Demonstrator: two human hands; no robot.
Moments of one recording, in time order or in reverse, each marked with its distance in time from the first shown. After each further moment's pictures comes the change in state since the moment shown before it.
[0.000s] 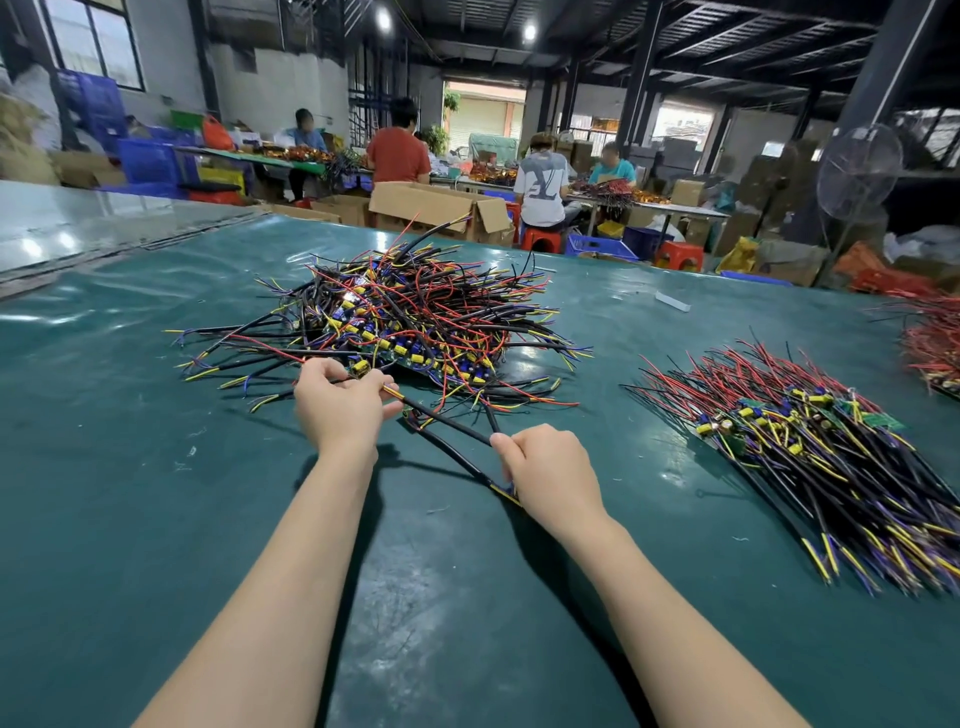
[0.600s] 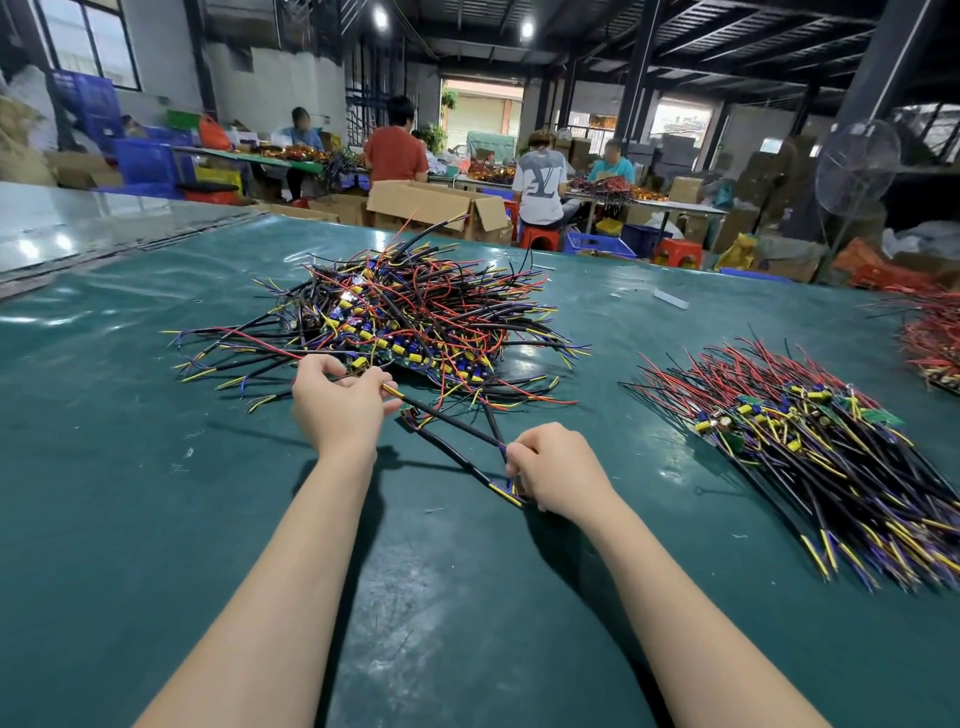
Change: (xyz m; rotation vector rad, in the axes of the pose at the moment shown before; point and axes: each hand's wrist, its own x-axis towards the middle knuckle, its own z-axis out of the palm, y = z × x) left_hand -0.001 -0.003 -0.001 0.024 0.010 0.048; right_hand 0.007 0.013 -0.006 0.123 -0.174 0.085
